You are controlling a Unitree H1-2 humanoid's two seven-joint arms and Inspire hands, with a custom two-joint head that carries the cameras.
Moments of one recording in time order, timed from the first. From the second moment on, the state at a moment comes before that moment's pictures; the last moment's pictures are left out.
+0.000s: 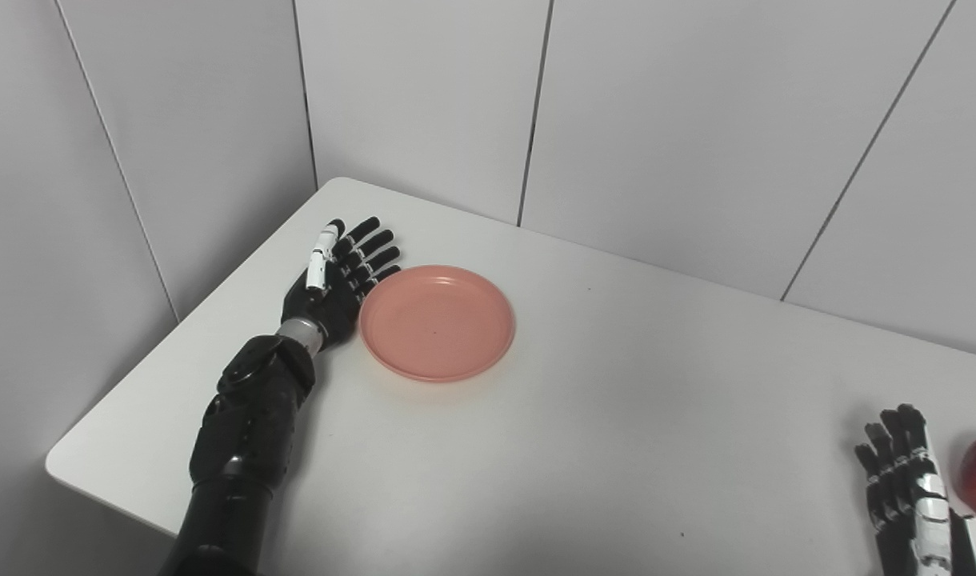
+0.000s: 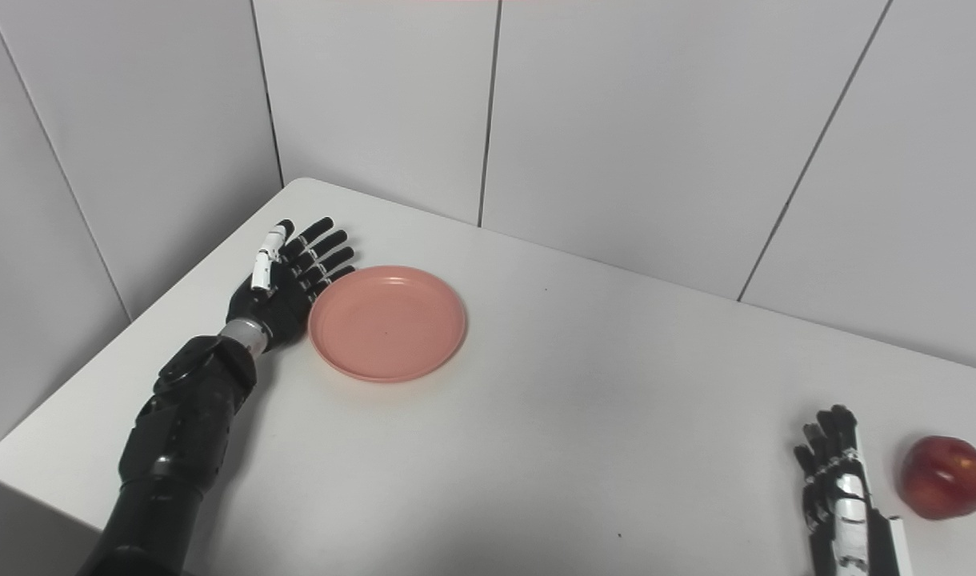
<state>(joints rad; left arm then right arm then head) -0.38 0.23 0.38 0.32 -0.56 0.32 -0.11 0.00 -0.16 -0.07 0.00 0.25 -0.21 0.22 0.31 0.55</state>
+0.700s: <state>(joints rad) -0.39 0.14 0.34 0.29 -0.57 0.33 -0.14 0.00 -0.15 -0.07 0.00 0.23 -0.21 0.22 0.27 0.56</state>
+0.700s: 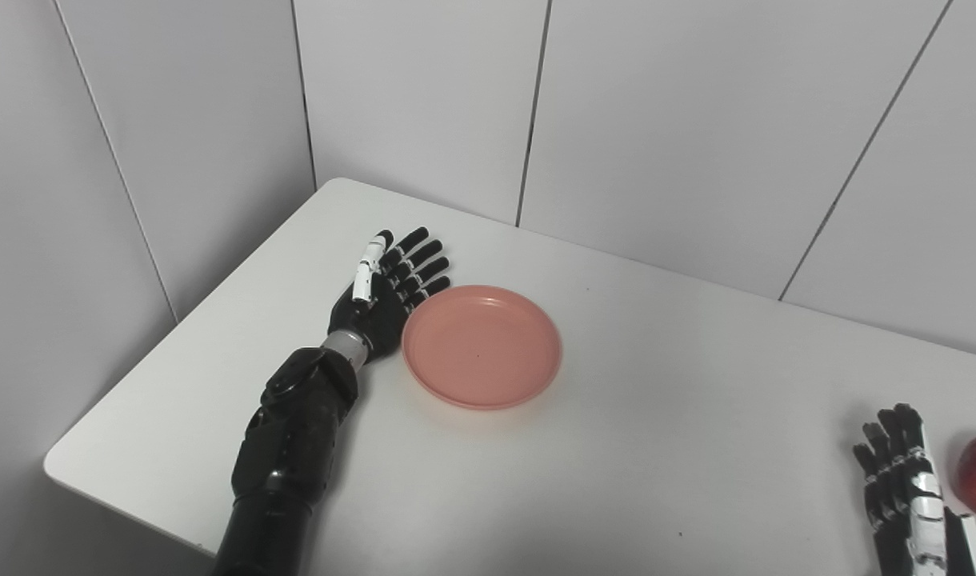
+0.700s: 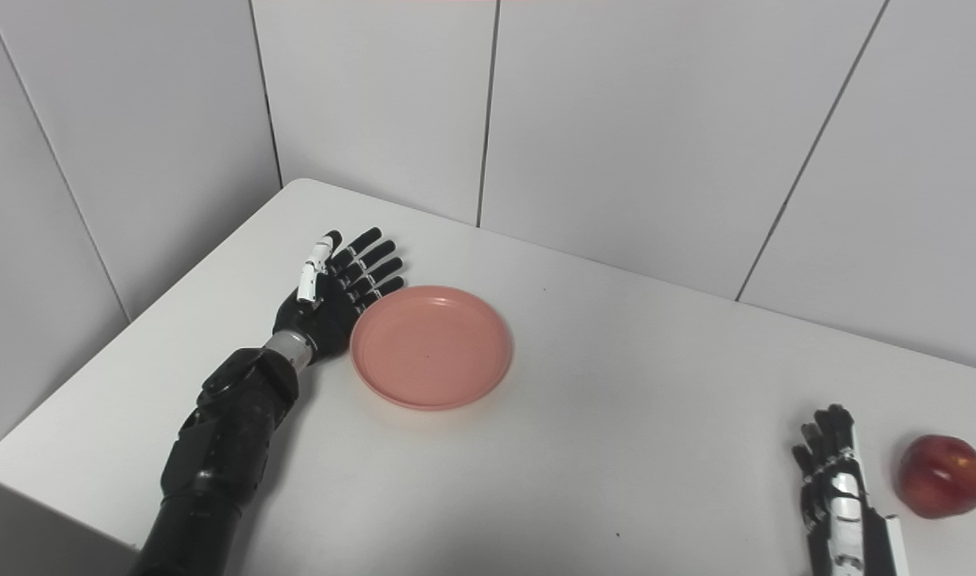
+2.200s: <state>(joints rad) -0.27 -0.04 0.22 0.14 -0.53 0.24 -0.09 0.06 -0.09 -0.04 -0.08 0.17 -0.16 0.16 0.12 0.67</state>
